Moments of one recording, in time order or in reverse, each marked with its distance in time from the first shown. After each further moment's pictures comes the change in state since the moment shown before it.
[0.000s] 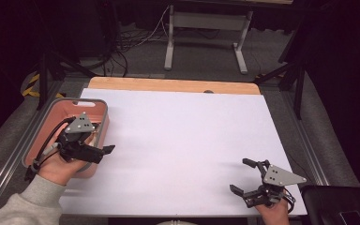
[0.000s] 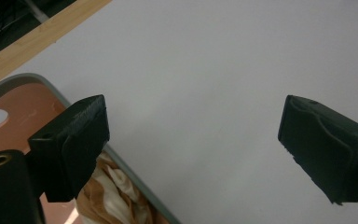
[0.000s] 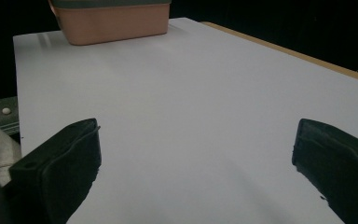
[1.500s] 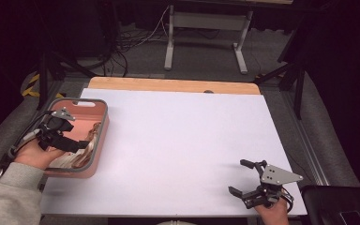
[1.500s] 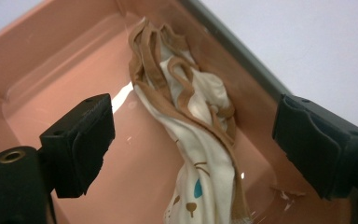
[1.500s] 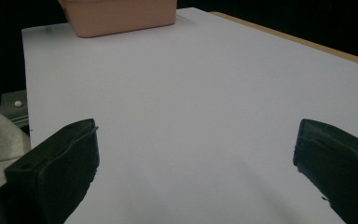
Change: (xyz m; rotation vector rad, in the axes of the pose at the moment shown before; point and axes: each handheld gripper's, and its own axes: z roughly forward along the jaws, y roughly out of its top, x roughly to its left) left arm 0.073 -0.035 0.005 0.283 0.030 -0.131; right arm 0.000 -0.001 0.004 0.037 0.035 0.013
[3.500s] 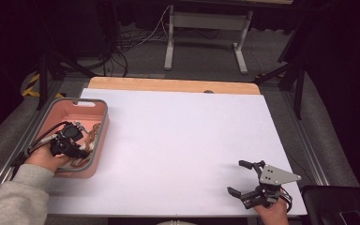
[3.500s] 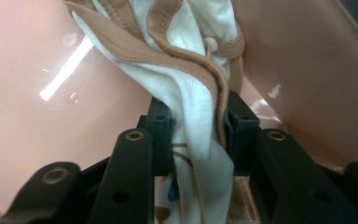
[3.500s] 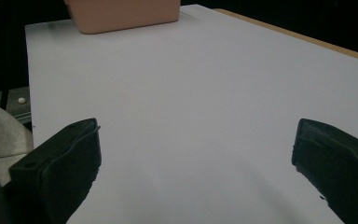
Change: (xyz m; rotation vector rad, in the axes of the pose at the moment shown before) left arm -0.004 -0.008 0.049 0.290 -0.094 0.023; right arm 0.001 -0.001 0.003 0.008 0.013 -0.005
